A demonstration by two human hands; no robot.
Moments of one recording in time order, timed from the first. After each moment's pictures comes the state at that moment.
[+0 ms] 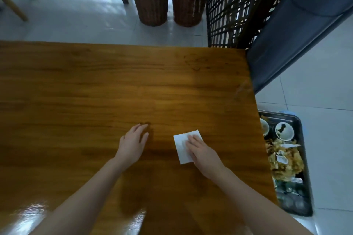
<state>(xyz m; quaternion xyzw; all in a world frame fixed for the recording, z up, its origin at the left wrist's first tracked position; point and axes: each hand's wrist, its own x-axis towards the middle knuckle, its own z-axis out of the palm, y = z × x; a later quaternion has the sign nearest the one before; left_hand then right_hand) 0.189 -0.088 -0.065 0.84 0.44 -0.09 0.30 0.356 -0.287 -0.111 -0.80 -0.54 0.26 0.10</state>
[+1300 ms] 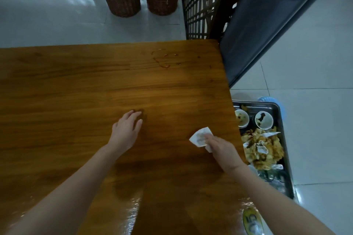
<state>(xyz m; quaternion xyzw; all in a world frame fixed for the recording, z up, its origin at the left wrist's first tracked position) 0.295 -0.081 -0.085 0.87 0.40 -0.11 0.27 0.458 -0.367 -0.096 -0.84 -0.48 0.18 0.16</state>
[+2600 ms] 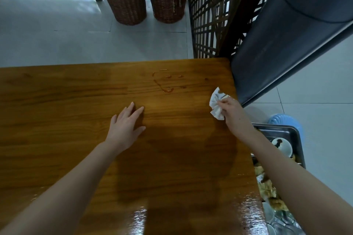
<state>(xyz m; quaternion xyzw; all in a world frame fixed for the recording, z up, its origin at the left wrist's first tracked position) 0.383 -0.003 -0.103 0.91 0.35 -0.13 0.16 0.638 -0.241 -0.114 -0.88 -0.43 0.11 0.17</state>
